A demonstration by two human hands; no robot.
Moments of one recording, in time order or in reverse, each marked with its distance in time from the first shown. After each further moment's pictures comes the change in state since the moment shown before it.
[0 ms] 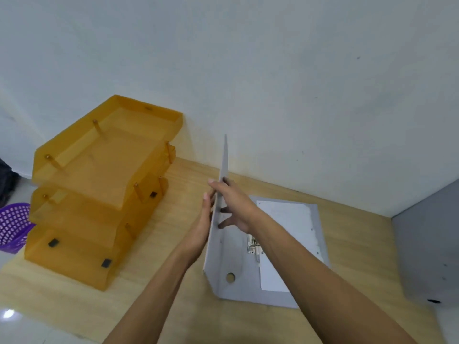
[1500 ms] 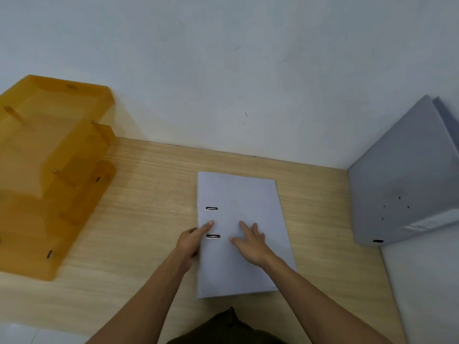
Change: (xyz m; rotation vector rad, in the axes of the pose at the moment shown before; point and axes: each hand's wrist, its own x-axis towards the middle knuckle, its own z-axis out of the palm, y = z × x) left_hand 0.007 -0.130 0.110 -0.067 0.246 -0.601; right_hand -0.036 0.214 -0.171 -0.583 0.096 0.226
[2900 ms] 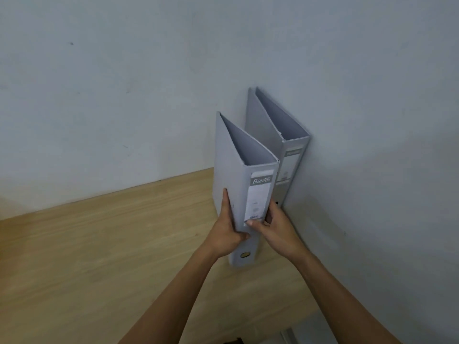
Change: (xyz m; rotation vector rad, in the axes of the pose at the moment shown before) left_hand -0.109 -0.016 0.253 0.806 -0.729 0.723; right_hand -0.167 0.168 -0.126 0.664 0.721 -0.432
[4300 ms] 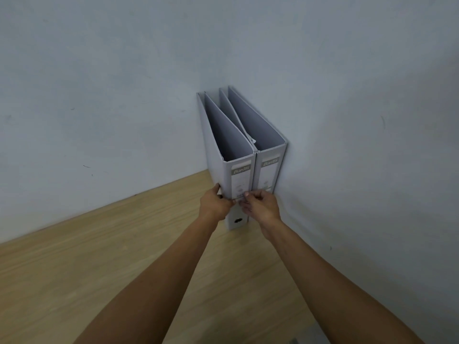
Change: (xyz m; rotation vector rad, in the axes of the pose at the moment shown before) left_hand 0.133 0.043 0.012 0.017 0.241 -0.381; right_hand 0.110 0.021 -0.030 0.418 0.360 0.391
